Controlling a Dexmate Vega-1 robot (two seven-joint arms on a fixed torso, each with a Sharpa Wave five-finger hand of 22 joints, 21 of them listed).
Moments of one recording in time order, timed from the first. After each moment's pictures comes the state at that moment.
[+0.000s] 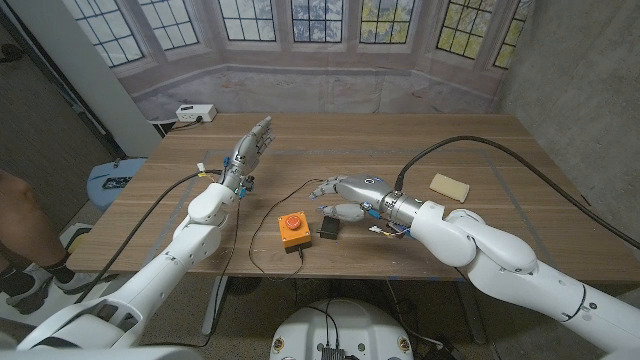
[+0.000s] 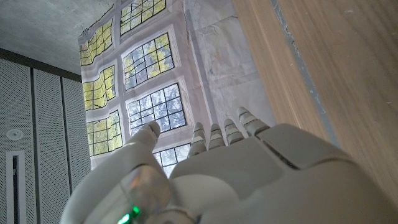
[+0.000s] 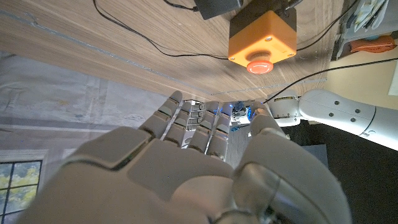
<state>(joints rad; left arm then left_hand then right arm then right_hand) 0.83 0.50 0.37 -1.22 -0.61 -0.51 -0.16 0.36 0.17 0.56 0.05 0.17 0.07 -0.03 0.18 0.17 -0.01 0.01 0.20 0.19 -0.02 0.04 0.17 0.17 0.07 0.06 0.19 0.17 -1.08 -0.90 -0.61 -2.33 -0.67 -0.13 0.18 0.51 0.15 0.42 -0.18 0.20 0.43 -0.18 0.20 0.19 0.37 -0.19 0.20 0.19 0.16 -0.04 0.22 0.19 0.27 -0.04 0.19 0.17</state>
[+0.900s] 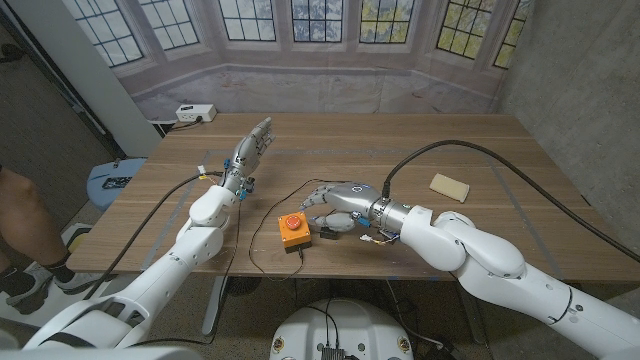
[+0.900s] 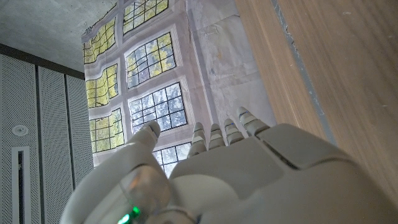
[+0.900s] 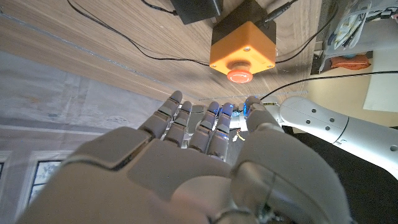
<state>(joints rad) 0.82 0.48 0.37 -1.16 -0.62 -0.56 -0.18 0.35 0.16 0.56 0.04 0.17 0.07 -0.03 0.18 0.17 -0.01 0.01 0.20 0.19 -0.02 0.04 0.17 0.17 0.07 0.06 0.19 0.17 -1.06 -0.86 -0.66 -2.32 -0.75 -0.09 0.24 0.59 0.15 0.46 -0.18 0.20 0.44 -0.19 0.20 0.19 0.38 -0.21 0.20 0.19 0.18 -0.04 0.22 0.19 0.27 -0.04 0.19 0.17</state>
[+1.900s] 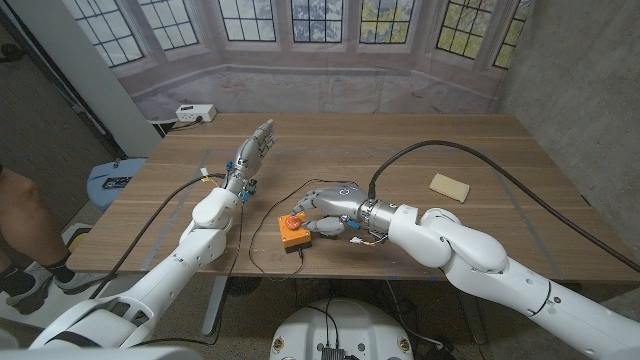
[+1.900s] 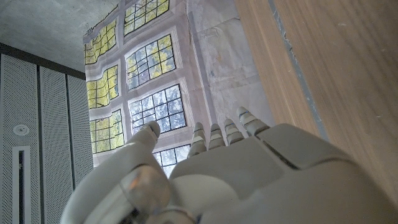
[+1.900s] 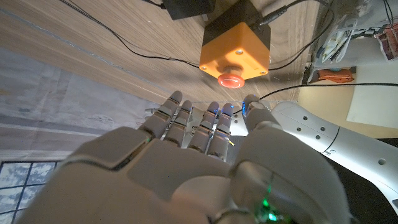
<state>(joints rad) 0.81 0.46 0.38 -1.13 -0.62 -0.58 -0.19 0.35 0.16 0.56 0.04 0.17 0.07 -0.03 0.18 0.17 -0.01 0.01 0.20 0.19 -0.02 0.04 0.17 0.17 0.07 0.06 0.19 0.17 -1.00 -0.80 -0.71 -2.26 -0.83 -0.04 0.29 0.62 0.15 0.47 -0.18 0.20 0.43 -0.20 0.20 0.19 0.38 -0.21 0.19 0.19 0.18 -0.04 0.22 0.19 0.27 -0.04 0.19 0.17</state>
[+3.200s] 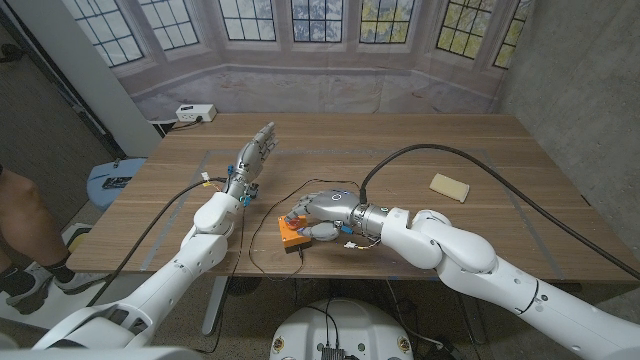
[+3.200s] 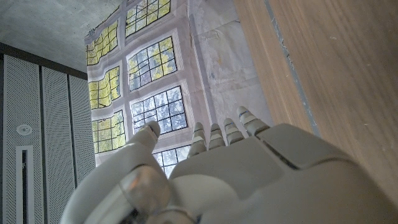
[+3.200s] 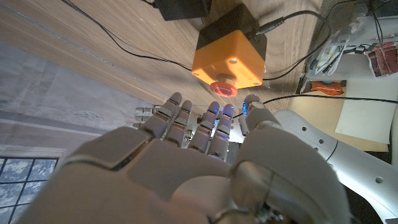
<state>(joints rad) 0.85 0.46 0.38 -1.16 -0.61 -0.59 -0.17 0.34 0.17 0.57 0.04 0.17 0.07 -0.03 0.18 0.17 -0.01 0.02 0.20 0.19 -0.01 0.04 0.17 0.17 0.07 0.07 0.19 0.17 -0.98 -0.77 -0.75 -2.21 -0.90 0.01 0.29 0.62 0.15 0.46 -0.17 0.20 0.43 -0.21 0.20 0.19 0.38 -0.21 0.19 0.19 0.18 -0.04 0.22 0.19 0.25 -0.04 0.18 0.17</state>
